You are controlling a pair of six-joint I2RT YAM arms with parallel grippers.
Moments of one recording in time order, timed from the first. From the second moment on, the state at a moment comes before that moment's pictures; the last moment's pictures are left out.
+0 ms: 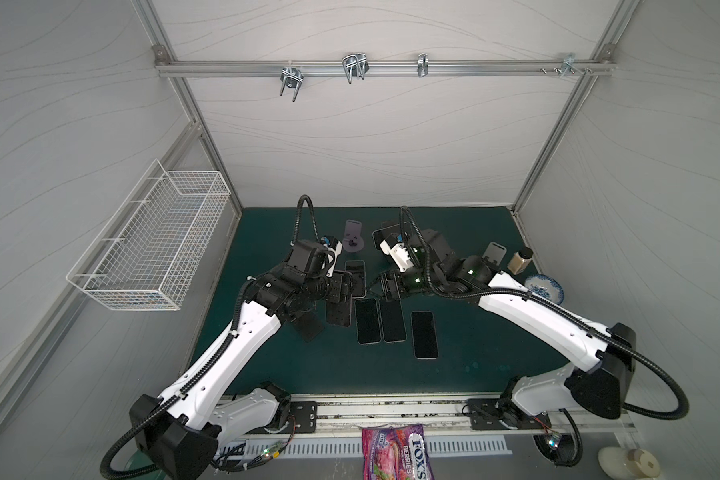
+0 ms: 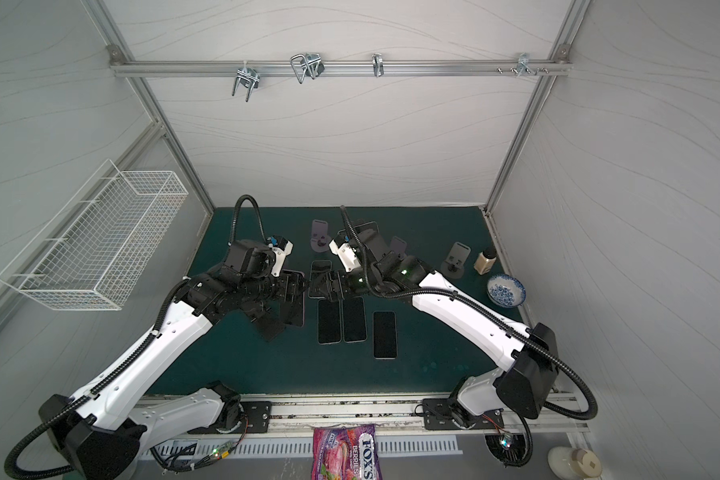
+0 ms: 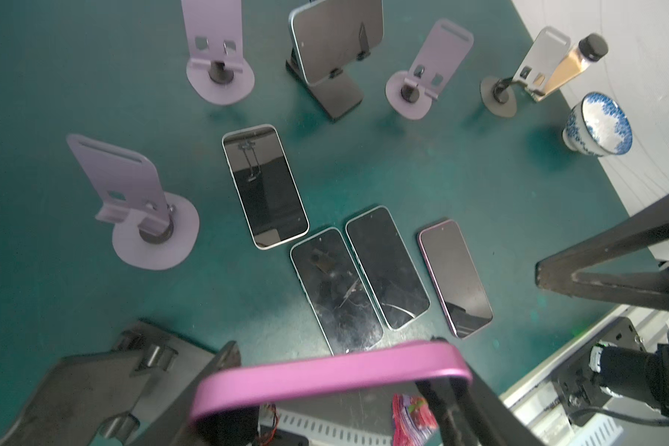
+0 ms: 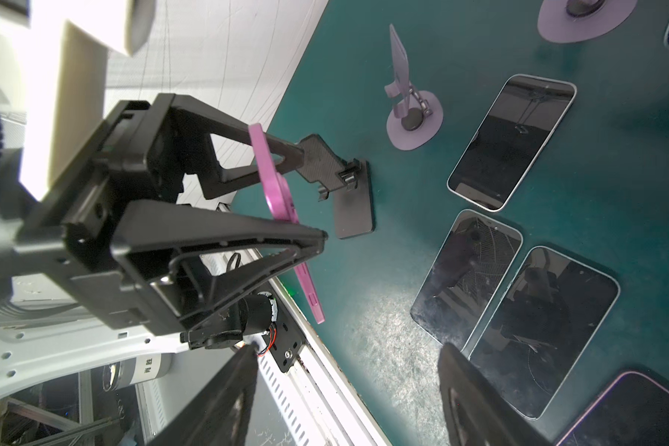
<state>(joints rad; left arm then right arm) -0.48 1.10 1.10 -0.83 0.13 -0.28 0.90 1.42 1.33 -0.62 -0.38 0.50</state>
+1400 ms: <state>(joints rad) -0.48 1.43 0.96 -0.86 0.19 -0.44 0.91 1.39 1.23 -0.62 -0.35 0.55</state>
